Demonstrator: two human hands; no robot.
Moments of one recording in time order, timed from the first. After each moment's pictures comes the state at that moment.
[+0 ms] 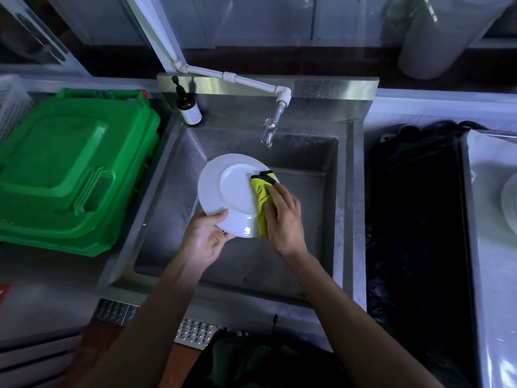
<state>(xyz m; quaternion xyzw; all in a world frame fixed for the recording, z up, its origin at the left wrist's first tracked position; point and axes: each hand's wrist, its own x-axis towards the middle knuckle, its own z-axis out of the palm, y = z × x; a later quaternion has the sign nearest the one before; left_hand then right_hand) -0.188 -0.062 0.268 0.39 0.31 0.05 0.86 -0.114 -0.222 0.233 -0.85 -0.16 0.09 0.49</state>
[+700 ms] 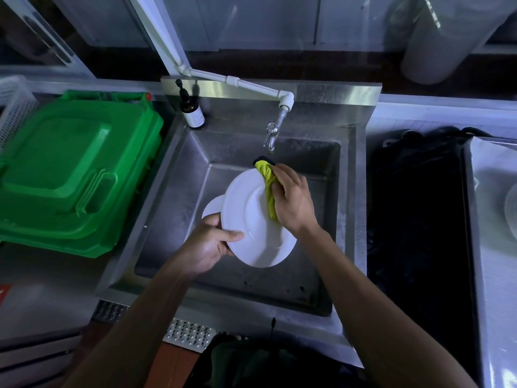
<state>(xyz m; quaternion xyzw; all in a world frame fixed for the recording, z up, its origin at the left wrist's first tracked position) -0.195 -0.060 0.287 0.55 0.25 -0.13 0.79 -0.059 -0.221 0.261 -0.86 -0.21 0.07 0.45</state>
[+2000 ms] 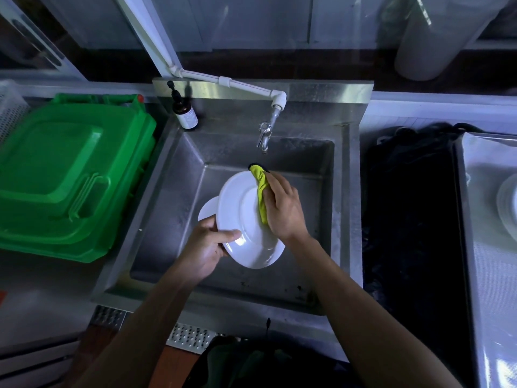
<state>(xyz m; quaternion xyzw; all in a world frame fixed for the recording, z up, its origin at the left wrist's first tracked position) -0.195 -0.073 0.283 0.56 0.28 -0.05 0.78 -0.072 -0.219 0.241 -0.87 -0.20 0.09 0.44</state>
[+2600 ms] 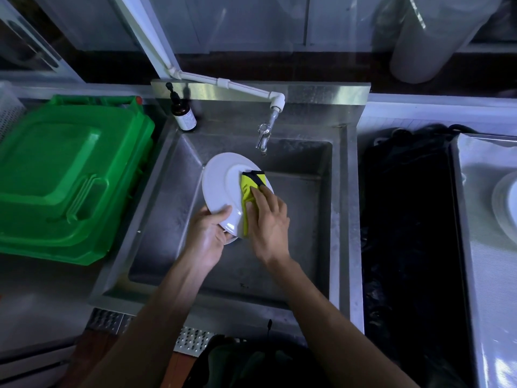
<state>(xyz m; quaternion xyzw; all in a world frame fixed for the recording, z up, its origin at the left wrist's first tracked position) -0.173 -0.080 0.292 0.48 0.32 0.05 0.82 -0.125 -0.196 0.251 -0.88 -0.13 0.07 0.44</state>
